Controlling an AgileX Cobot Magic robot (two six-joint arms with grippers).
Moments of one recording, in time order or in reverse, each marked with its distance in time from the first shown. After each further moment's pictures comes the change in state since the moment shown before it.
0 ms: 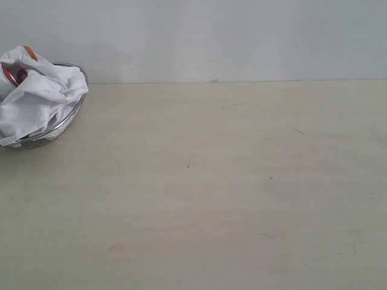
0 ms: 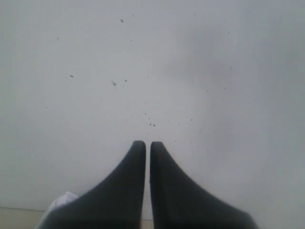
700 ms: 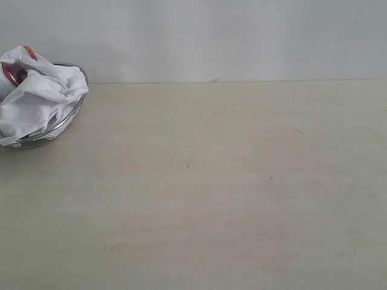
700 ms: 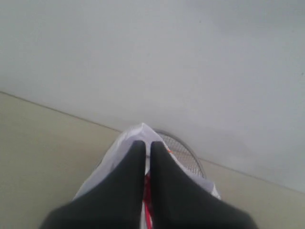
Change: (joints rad) left arm 0.402 0.731 -0.362 -0.499 0.170 0.409; right arm 0.000 0.000 0.000 0.000 0.000 0.000
